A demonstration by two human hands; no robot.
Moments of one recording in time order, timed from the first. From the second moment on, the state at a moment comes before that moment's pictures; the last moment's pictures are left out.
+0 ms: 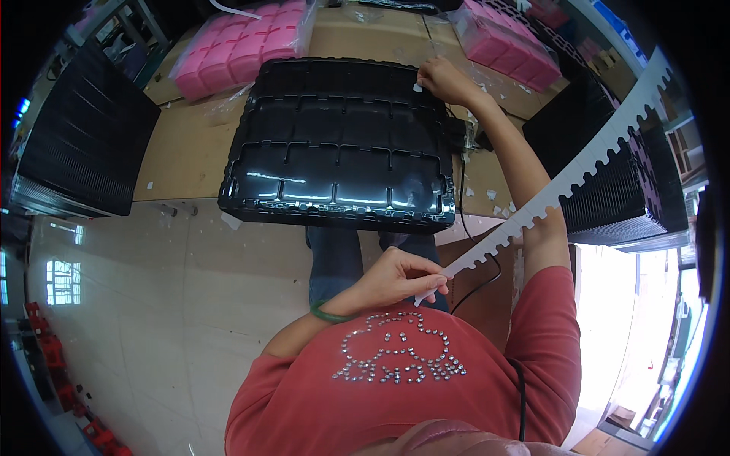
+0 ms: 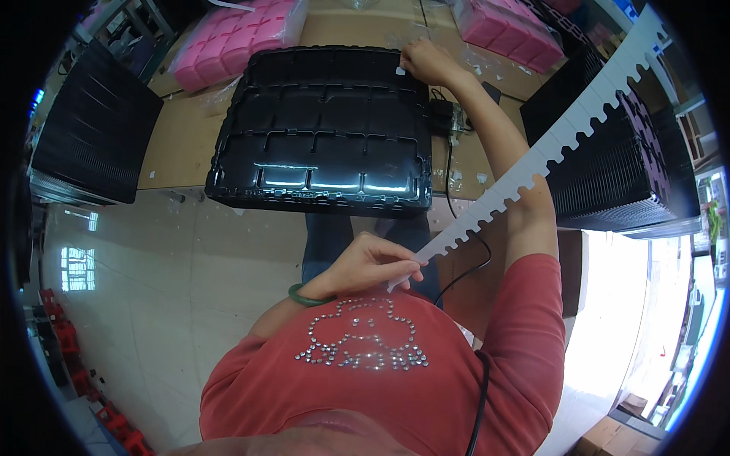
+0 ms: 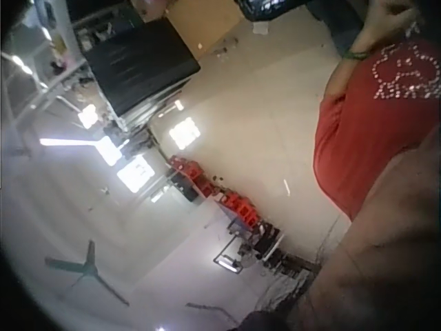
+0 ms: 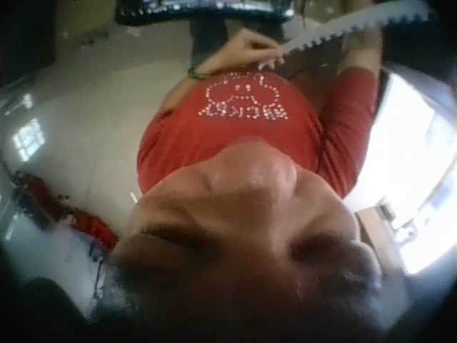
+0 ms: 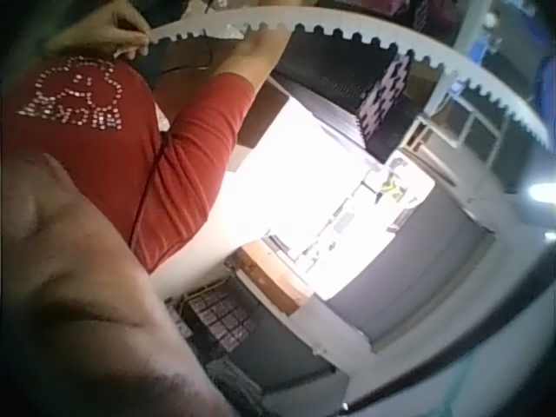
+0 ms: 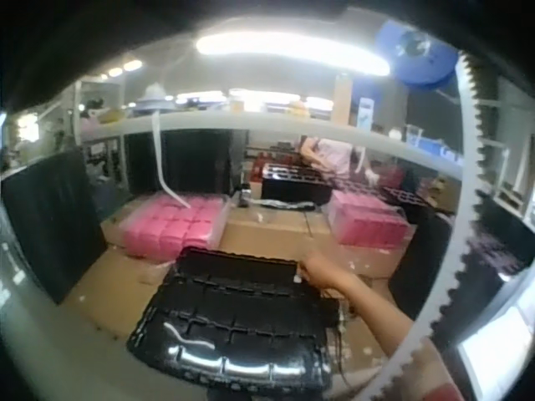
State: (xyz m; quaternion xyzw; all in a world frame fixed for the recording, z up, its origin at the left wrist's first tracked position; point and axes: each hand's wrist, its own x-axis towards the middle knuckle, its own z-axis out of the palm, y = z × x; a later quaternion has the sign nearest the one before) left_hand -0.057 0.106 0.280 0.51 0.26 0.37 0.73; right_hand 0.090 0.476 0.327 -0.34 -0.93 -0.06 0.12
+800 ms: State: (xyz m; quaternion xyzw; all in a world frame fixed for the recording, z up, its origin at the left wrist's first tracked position) left_hand -0.067 0.108 0.277 0.50 0.26 0.35 0.75; right_hand 0.146 0.387 0.345 -0.42 -0.87 0.09 0.25
